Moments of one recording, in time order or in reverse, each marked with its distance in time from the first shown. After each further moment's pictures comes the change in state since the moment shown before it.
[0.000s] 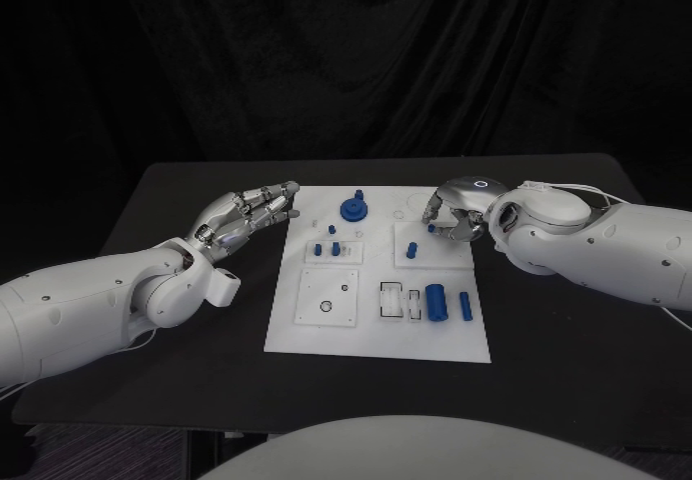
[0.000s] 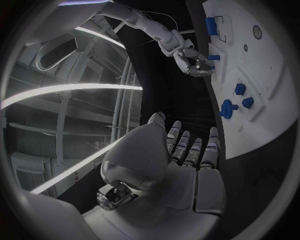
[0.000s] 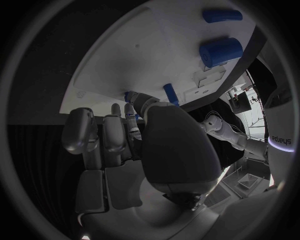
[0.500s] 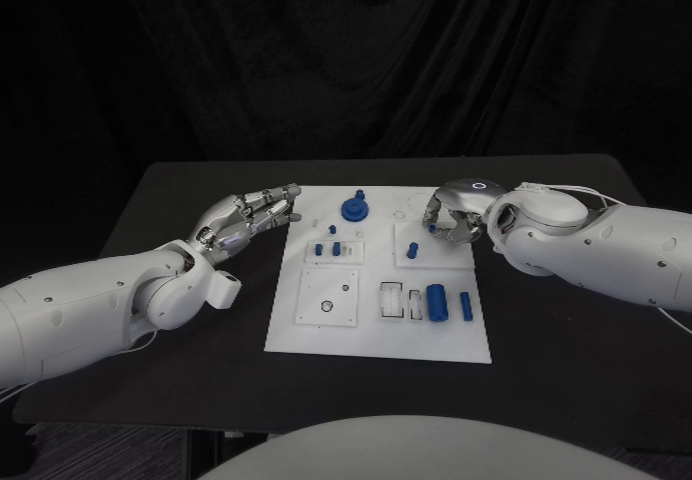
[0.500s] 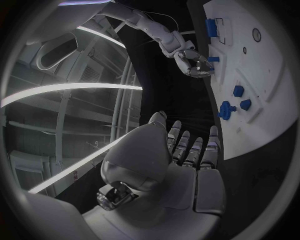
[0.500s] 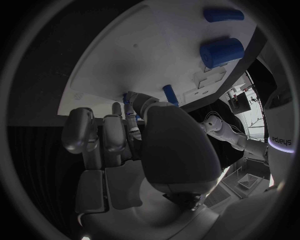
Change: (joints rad) left arm -0.009 0.000 0.000 -0.002 0.000 0.011 0.000; left_hand 0.020 -0.003 0.007 -0.012 0.004 0.005 0.005 0.000 0.000 0.000 0.000 0.000 0.000 0.018 0.018 0.004 0.003 0.000 0.021 0.003 0.012 0.017; right arm -0.006 0.011 0.000 -0.011 -0.001 0.006 0.005; right_hand 0.010 0.009 0.016 -0.016 0.016 0.028 0.016 0.015 0.017 0.033 -0.005 0.016 -0.008 0.000 0.000 0.000 -0.009 0.000 0.000 0.000 -0.005 0.000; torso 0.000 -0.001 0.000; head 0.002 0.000
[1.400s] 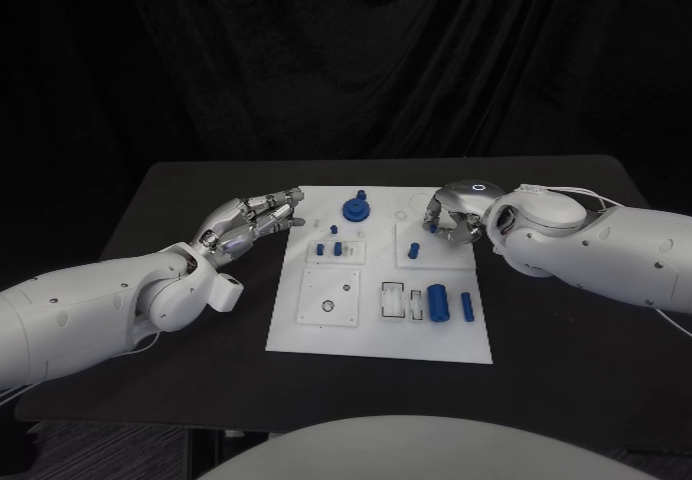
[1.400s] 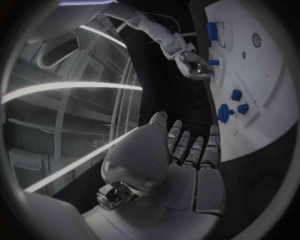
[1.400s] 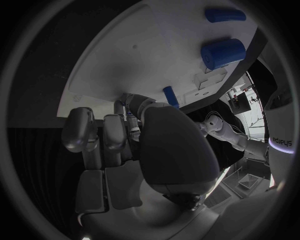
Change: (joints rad) left arm -0.011 0.003 0.000 -0.006 0.000 0.020 0.000; left_hand 0.013 0.005 0.007 -0.012 0.014 0.015 0.015 0.000 0.002 -0.003 -0.003 0.000 0.000 0.011 0.011 0.008 0.002 0.000 0.019 0.004 0.007 0.010; right arm -0.007 0.012 0.002 -0.015 0.000 0.001 0.001; right_hand 0.031 0.030 0.030 -0.056 0.008 0.061 0.025 0.035 0.041 0.083 -0.022 0.045 -0.008 -0.013 -0.006 -0.014 -0.022 0.000 -0.003 -0.004 -0.018 0.000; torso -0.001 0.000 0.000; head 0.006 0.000
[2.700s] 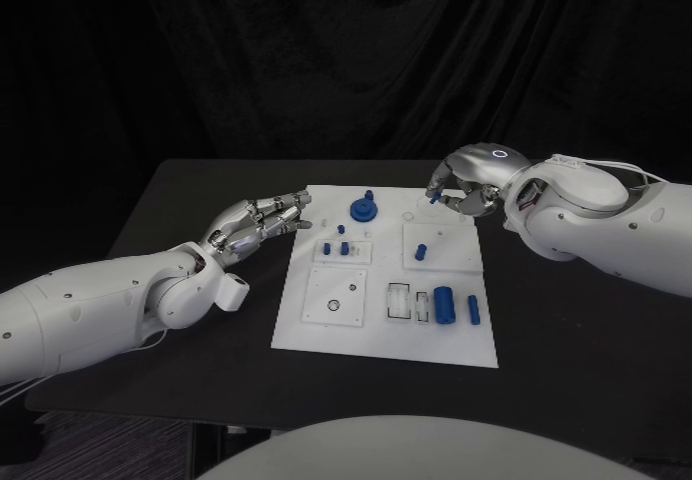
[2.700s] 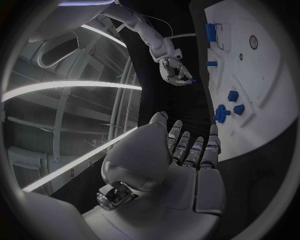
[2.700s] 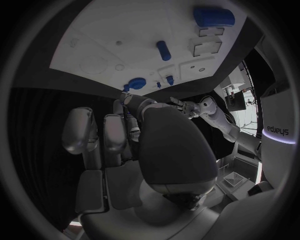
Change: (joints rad) left arm -0.011 0.002 0.000 -0.011 0.000 0.013 0.000; left_hand 0.000 0.000 0.000 0.000 0.016 -0.003 0.005 0.000 0.000 -0.004 0.004 0.000 0.000 0.003 0.003 0.000 0.000 0.000 0.007 0.000 0.004 -0.010; right arm 0.113 -0.067 -0.001 0.160 0.000 -0.089 -0.001; right_hand -0.004 0.013 -0.025 0.006 -0.044 0.015 0.000 0.018 0.039 0.029 -0.006 0.003 -0.022 0.017 -0.002 0.034 0.037 0.000 0.013 -0.005 0.048 0.001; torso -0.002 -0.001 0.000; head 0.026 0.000
